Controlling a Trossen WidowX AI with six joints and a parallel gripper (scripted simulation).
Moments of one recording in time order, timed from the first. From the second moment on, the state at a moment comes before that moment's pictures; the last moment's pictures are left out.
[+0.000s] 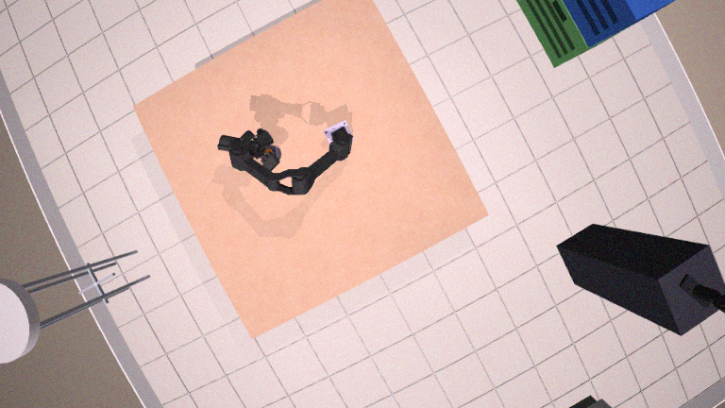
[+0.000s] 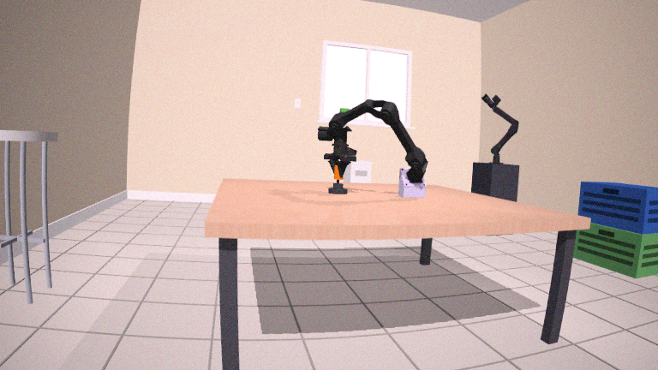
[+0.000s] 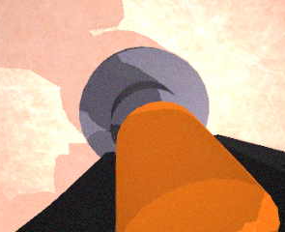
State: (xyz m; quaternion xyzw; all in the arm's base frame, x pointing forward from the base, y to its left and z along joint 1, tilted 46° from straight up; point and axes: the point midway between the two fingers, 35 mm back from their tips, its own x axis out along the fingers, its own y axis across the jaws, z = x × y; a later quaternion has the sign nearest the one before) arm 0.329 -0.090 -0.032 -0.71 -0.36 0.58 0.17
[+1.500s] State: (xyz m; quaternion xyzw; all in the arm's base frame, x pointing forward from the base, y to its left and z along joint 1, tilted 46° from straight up) arm 0.330 -0.090 -0.033 -0.71 -0.35 0.59 0.18
